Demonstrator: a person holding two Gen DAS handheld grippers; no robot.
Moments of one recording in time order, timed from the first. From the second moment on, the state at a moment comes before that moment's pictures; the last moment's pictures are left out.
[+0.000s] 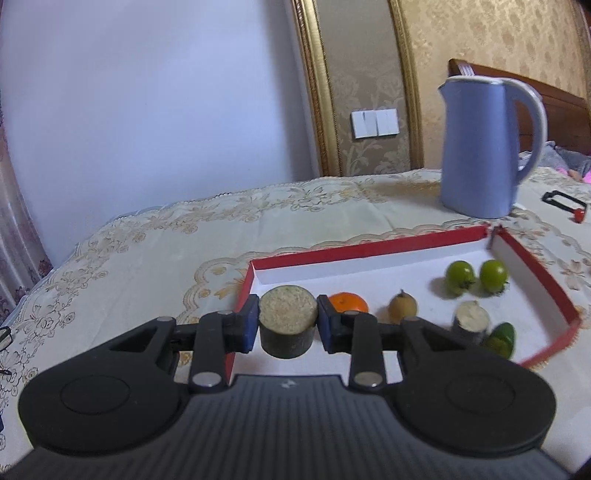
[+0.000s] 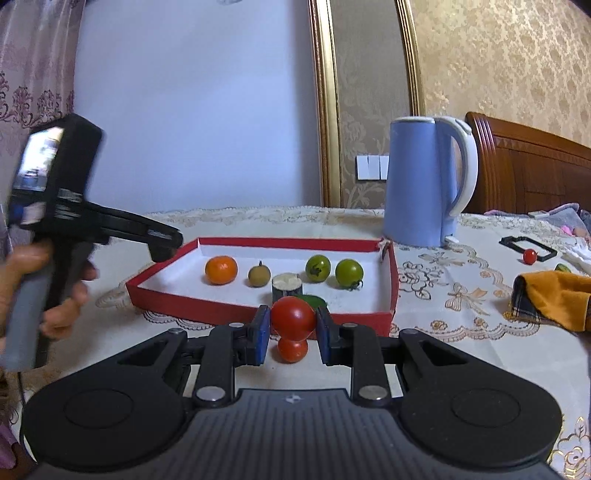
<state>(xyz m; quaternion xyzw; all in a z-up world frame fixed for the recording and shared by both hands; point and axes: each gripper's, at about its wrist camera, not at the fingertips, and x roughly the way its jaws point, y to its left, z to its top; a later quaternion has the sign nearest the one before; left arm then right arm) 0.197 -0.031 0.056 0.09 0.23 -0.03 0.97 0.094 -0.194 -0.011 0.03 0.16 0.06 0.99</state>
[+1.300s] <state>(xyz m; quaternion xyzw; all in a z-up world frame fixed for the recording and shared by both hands) 0.278 -0.037 0.043 0.09 0.28 0.00 0.96 0.090 -0.196 -0.004 0.03 0.15 0.07 0.99</state>
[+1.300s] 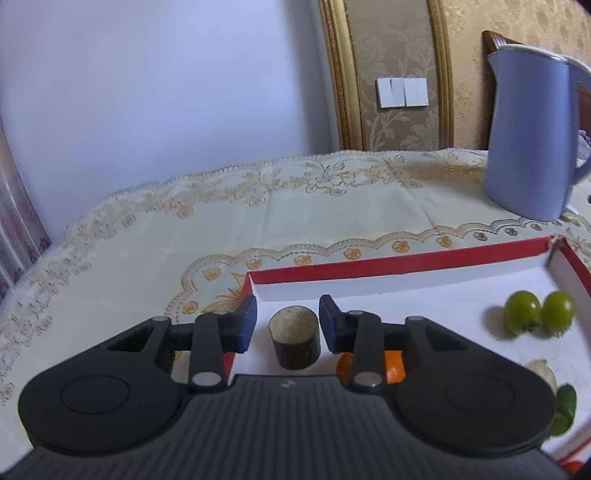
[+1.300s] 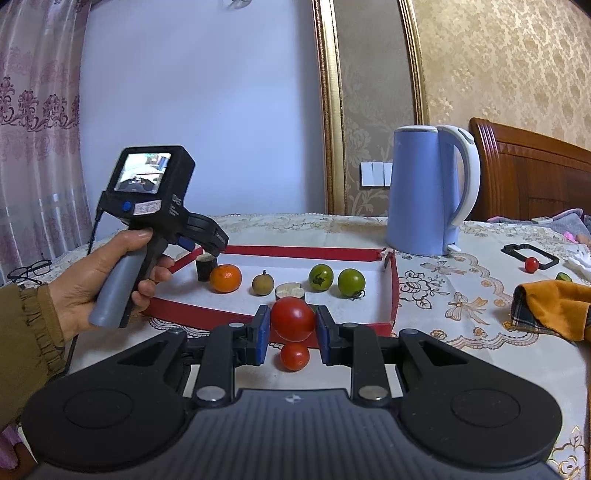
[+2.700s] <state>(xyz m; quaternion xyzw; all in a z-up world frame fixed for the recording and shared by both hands) 0.120 -0.027 0.016 0.07 0.20 0.02 0.98 0.147 -0.205 0.016 0.03 0.12 0.05 0.99</state>
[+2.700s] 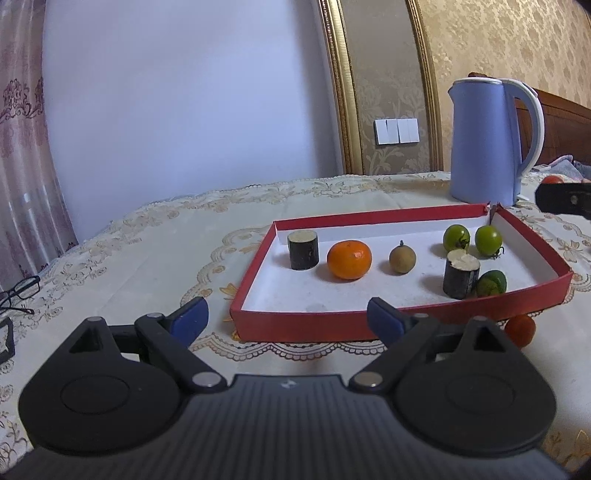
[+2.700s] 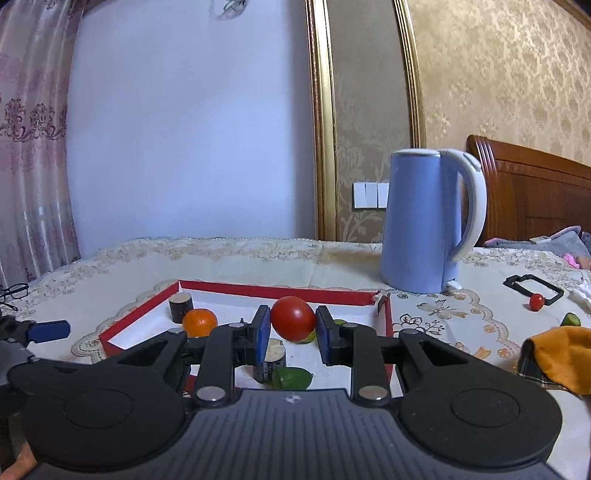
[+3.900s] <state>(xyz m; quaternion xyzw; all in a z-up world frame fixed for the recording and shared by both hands) 0.124 -0.021 0.010 0.06 0.21 0.02 0.98 0.276 -0.183 0.018 0.03 0.20 0.04 0.98</state>
